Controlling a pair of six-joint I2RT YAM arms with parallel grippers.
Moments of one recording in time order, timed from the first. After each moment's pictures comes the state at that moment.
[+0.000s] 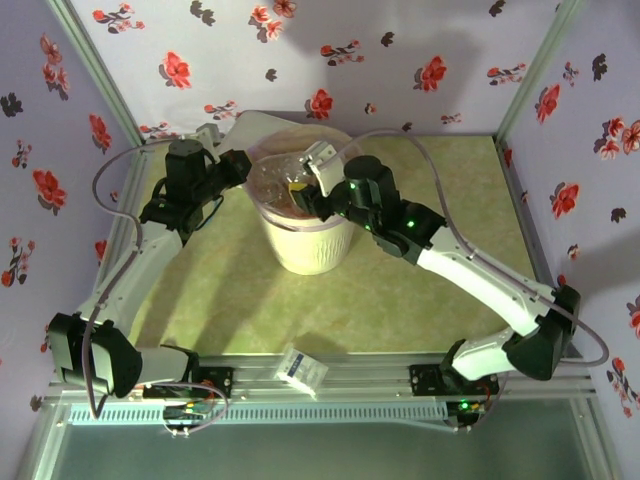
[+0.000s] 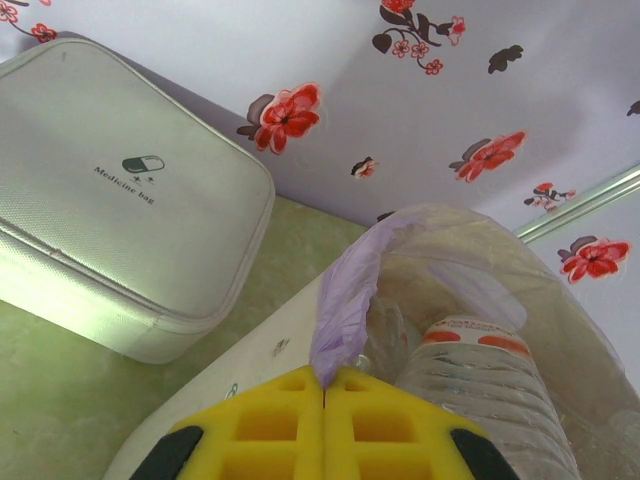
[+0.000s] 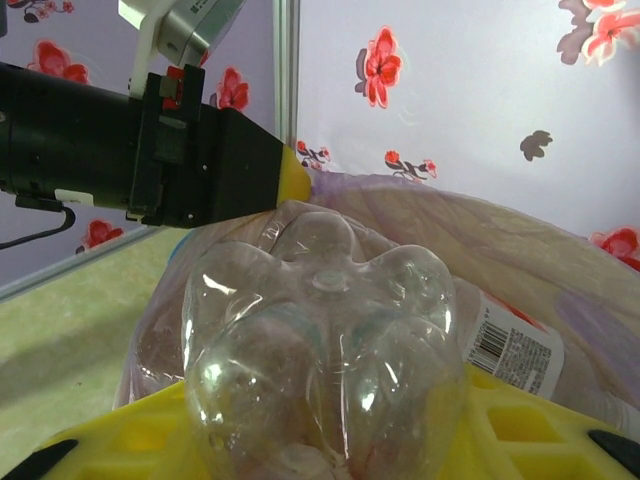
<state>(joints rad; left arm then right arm) -0.31 1.30 1.18 -0.19 0.19 -0.66 0.88 1.38 1.41 -0.31 0.05 -0.06</state>
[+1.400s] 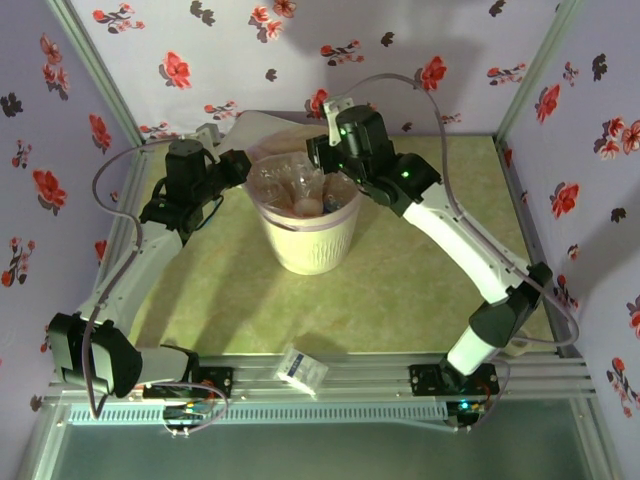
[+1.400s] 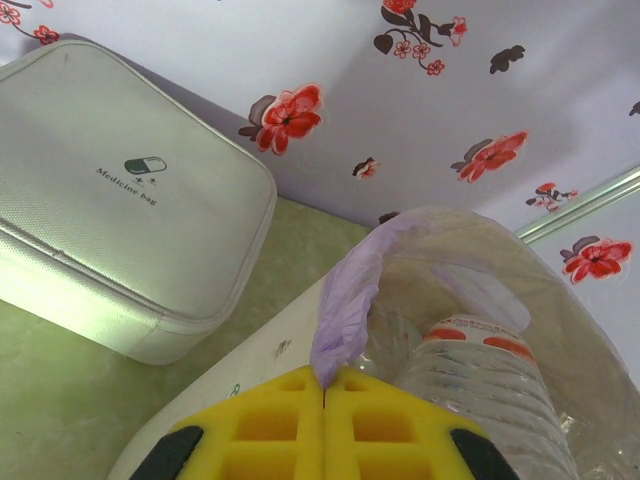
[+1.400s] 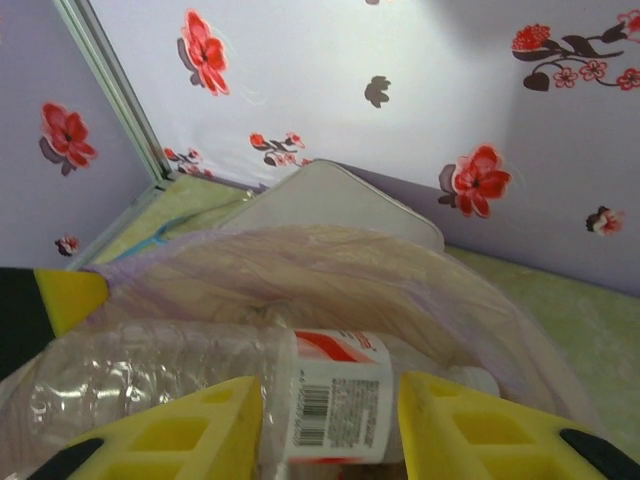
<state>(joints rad) -0.31 1.30 1.18 -0.20 0.18 -0.65 0.77 1.63 1.88 -0.67 0.21 0.19</state>
